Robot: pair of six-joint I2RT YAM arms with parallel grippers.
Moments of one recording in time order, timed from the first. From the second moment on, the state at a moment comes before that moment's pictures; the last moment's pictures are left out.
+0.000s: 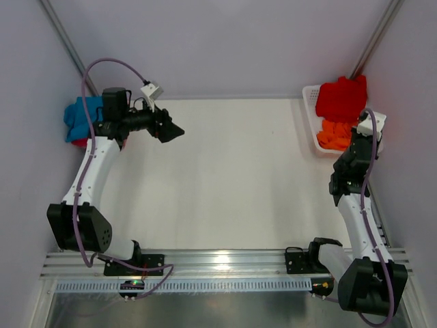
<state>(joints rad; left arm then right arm) -0.05 1.44 1.38 -0.43 0.89 0.19 -0.15 0.97 0.67 0.44 0.66 -0.35</state>
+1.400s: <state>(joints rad) -0.09 1.32 1.31 -0.68 0.76 0.28 -0.15 0.95 0.65 0.26 0.37 -0.25</state>
